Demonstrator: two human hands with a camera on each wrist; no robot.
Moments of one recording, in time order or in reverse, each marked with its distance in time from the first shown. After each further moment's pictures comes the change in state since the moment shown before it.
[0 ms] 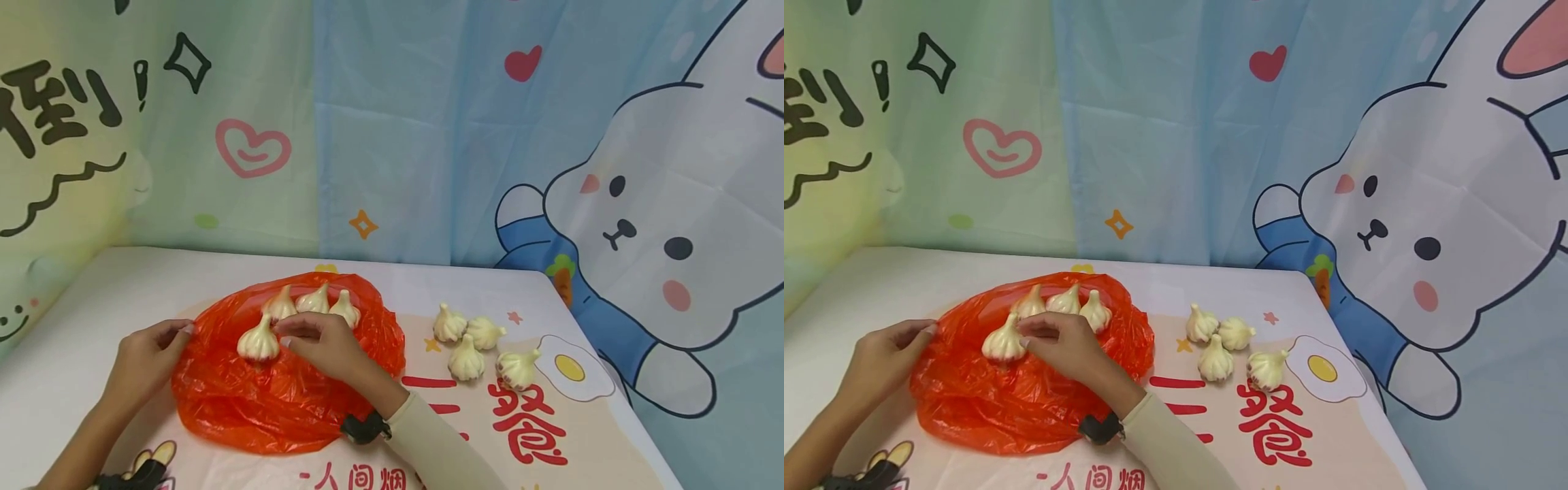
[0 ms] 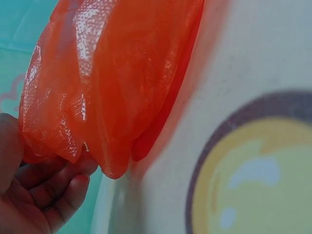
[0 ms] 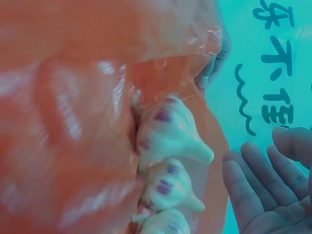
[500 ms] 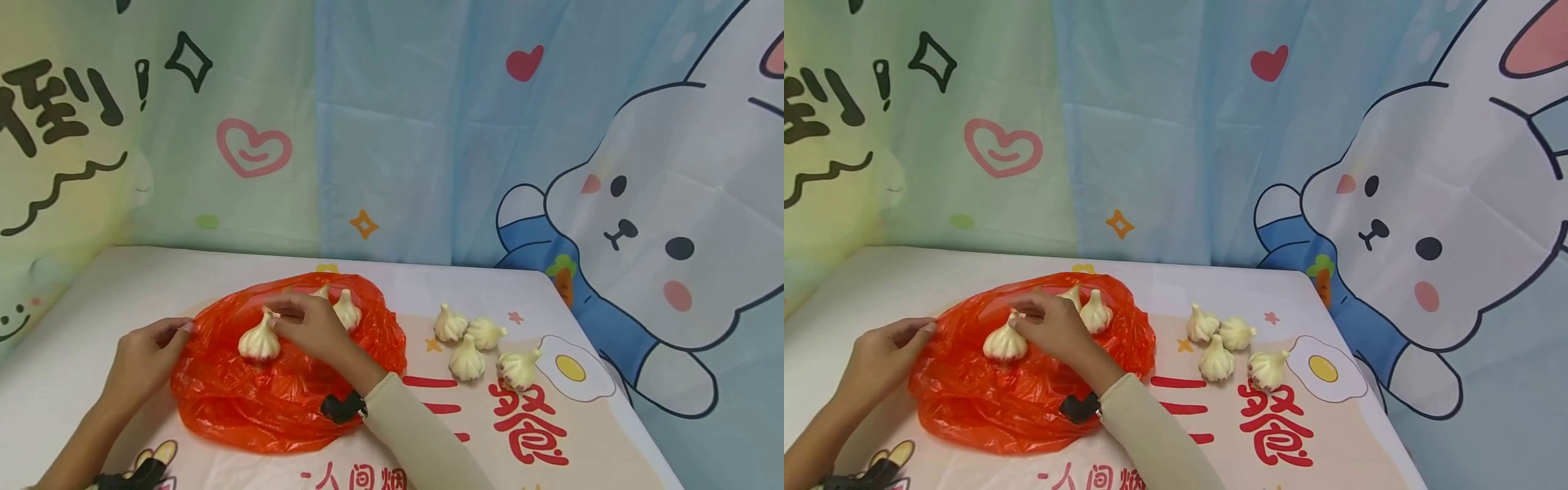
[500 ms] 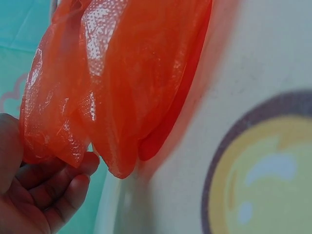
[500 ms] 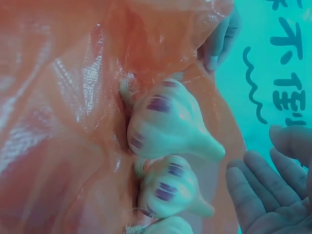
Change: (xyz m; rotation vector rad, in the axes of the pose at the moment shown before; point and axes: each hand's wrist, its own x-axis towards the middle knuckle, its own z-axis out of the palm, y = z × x) left_hand 0.000 0.001 -0.002 -0.008 0.005 -0.003; right_hand 0.034 0.004 0.011 -0.078 0.046 0.008
